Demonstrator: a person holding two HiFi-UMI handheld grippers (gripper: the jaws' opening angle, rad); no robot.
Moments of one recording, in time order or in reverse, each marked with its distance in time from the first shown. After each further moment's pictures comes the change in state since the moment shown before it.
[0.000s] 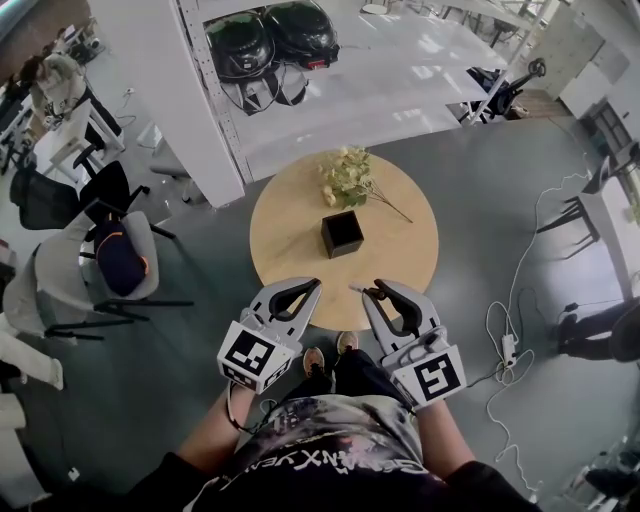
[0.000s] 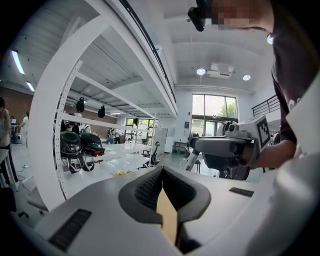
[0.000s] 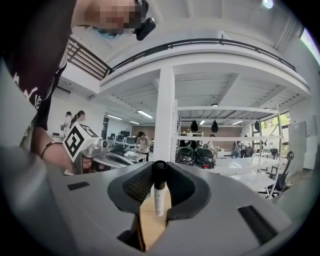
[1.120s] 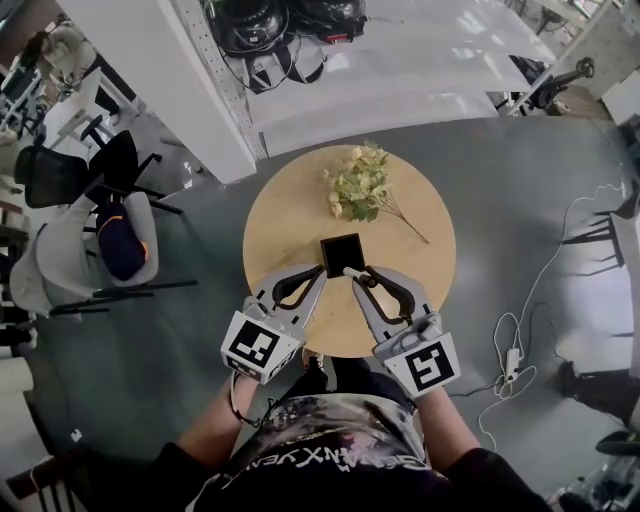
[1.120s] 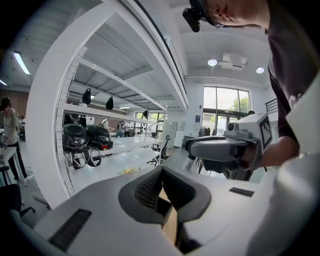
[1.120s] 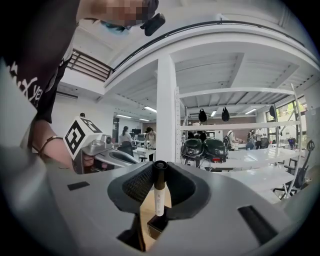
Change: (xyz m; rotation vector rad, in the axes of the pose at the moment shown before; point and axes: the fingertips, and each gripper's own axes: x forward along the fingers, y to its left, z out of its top) left arm 0.130 0.087 -0.020 -0.039 0.080 0.105; right arm 0.116 -0.112 -0.041 0.020 -0.005 0.147
